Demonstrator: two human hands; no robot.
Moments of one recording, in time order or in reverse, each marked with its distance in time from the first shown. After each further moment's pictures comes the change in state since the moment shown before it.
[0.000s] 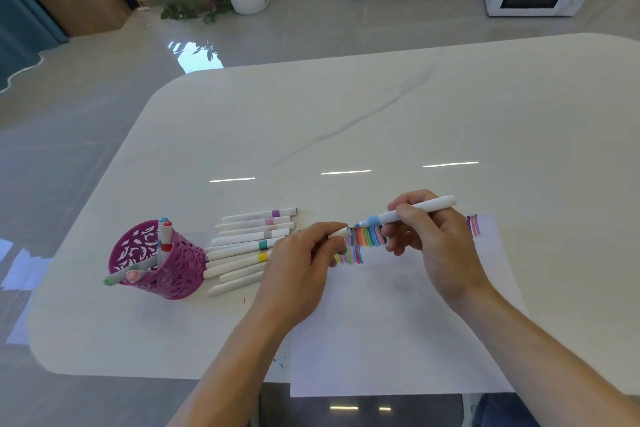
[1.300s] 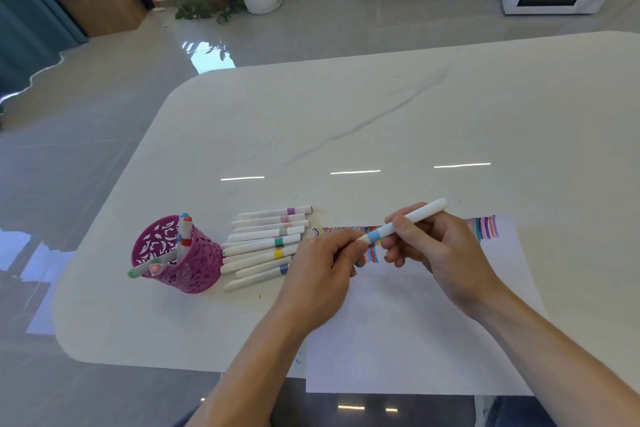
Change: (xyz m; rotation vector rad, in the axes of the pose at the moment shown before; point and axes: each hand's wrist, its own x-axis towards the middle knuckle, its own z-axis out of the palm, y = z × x) left_hand -0.006 0.012 0.000 -0.115 -0.057 -0.010; right_hand -0.004 0.004 0.004 0.029 -0.152 0.096
